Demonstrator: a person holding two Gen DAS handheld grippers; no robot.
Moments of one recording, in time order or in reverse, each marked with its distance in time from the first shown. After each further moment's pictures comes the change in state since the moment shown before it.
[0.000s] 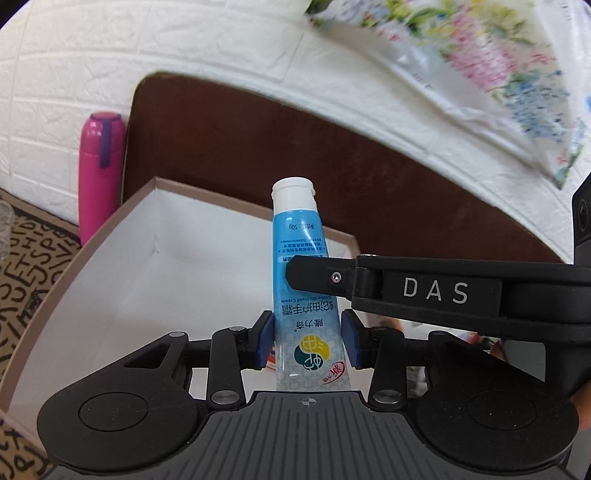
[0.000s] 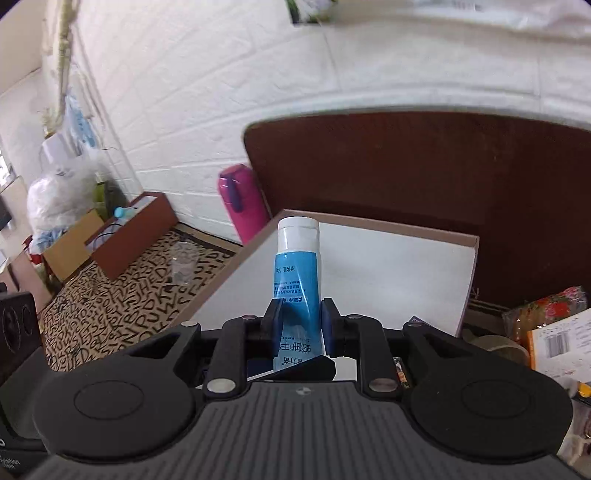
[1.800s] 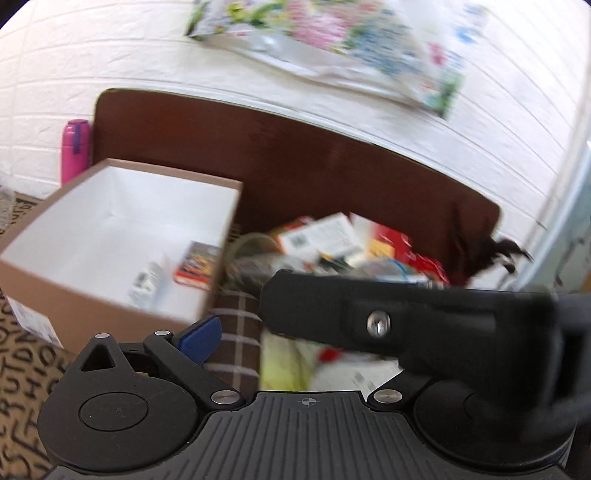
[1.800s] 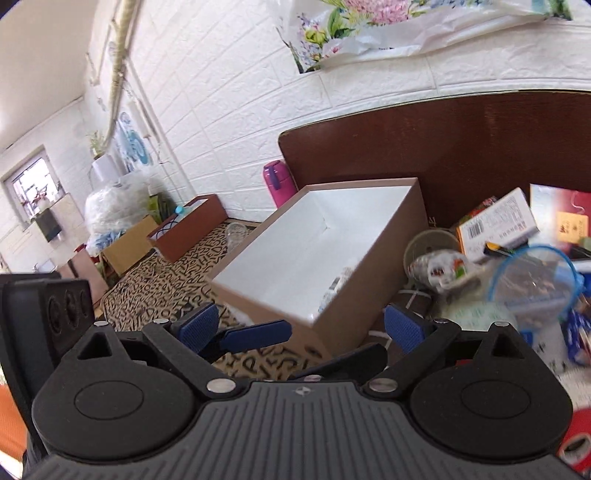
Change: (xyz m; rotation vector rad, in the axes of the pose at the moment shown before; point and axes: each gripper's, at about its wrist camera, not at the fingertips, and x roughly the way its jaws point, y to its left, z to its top) left arm -0.101 -0.165 -0.140 0.125 -0.066 -0.017; right arm -0.209 -0.028 -0.138 0.007 -0.099 0.142
